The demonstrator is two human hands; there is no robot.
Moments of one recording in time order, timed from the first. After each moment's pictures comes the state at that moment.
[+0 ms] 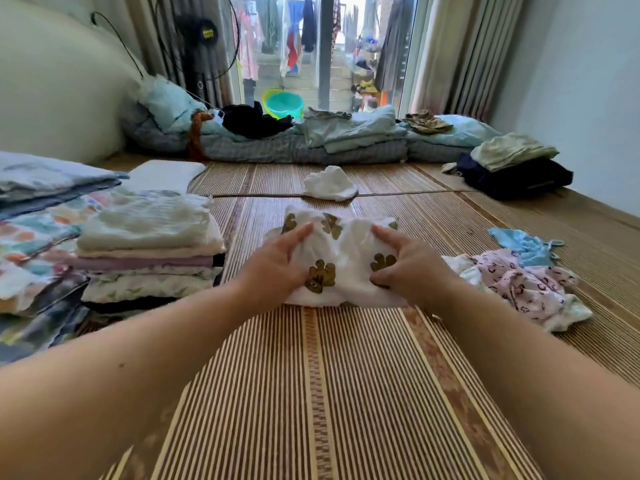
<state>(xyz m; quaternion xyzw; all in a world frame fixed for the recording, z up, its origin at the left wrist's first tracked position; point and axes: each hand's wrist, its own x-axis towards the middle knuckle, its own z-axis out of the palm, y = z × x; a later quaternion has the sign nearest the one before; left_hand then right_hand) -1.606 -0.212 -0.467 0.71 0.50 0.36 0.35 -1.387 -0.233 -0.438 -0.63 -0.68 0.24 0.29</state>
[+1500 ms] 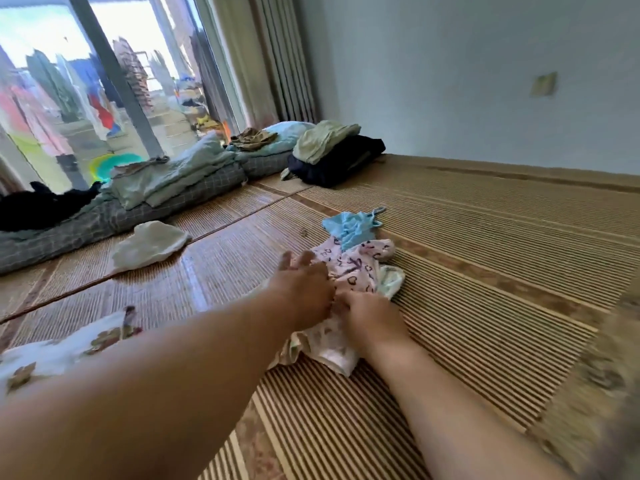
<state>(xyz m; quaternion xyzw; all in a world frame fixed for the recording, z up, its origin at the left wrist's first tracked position) -1.231 -0.124 -0.517 0.93 0.28 -0.12 -0.22 -1.144 -0.208 -0.574 -0.79 -0.52 0.10 0.30</state>
